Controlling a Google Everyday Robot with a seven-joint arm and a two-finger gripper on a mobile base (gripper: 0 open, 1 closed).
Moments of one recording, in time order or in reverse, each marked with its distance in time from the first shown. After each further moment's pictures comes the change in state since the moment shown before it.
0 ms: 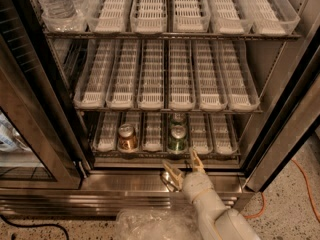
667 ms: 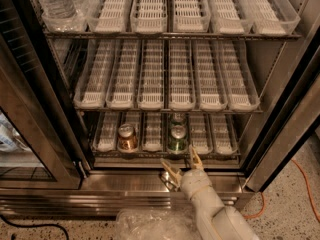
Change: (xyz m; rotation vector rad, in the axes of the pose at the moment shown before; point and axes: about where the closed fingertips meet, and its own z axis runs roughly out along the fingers) arm -0.001 -0.002 0.009 0.009 -0.013 -0.014
